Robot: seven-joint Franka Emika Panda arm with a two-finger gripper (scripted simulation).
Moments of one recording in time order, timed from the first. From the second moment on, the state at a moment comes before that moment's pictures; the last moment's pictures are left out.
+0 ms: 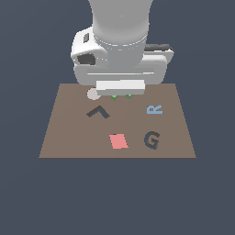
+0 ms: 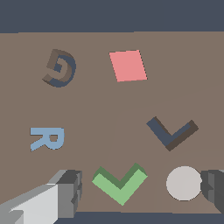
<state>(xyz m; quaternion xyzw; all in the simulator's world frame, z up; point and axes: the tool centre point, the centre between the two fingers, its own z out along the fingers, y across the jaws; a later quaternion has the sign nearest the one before) -0.018 0.007 0.139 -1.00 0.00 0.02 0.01</state>
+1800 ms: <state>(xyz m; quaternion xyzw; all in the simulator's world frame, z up) -0.073 0.013 0.061 -0.96 0.29 0.00 0.00</state>
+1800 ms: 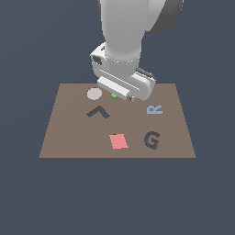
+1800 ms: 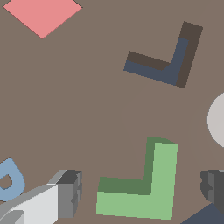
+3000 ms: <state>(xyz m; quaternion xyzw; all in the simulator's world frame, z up) -0.079 0.015 0.030 -0.94 0.33 0.00 0.00</state>
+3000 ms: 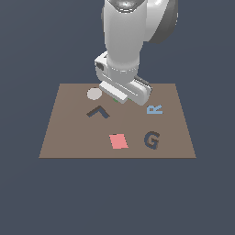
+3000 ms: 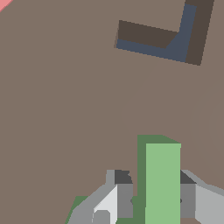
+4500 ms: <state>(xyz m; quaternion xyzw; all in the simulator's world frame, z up) -0.037 -0.046 0.038 -0.92 0.39 0.00 0.00</state>
